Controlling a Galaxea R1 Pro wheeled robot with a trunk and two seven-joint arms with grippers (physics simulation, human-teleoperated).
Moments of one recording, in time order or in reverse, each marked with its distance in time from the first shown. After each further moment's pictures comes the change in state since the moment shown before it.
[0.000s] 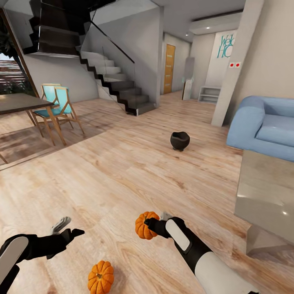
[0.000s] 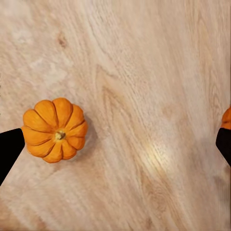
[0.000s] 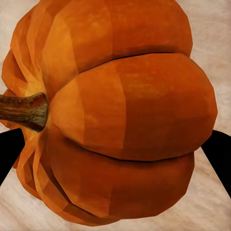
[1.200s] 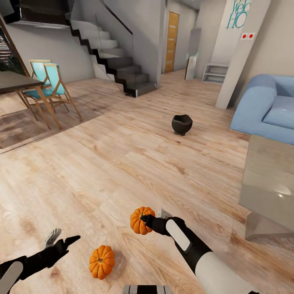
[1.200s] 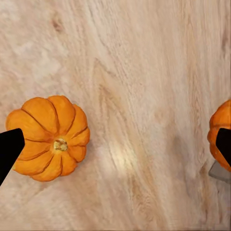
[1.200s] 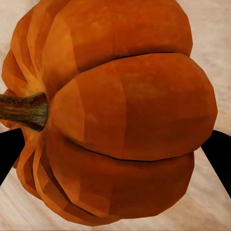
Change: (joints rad) left arm -0.014 0.014 0.055 0.457 -0.410 -0.261 -0.855; right arm 0.000 -0.003 0.002 -0.001 0.003 -0.024 0.147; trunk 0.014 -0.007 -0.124
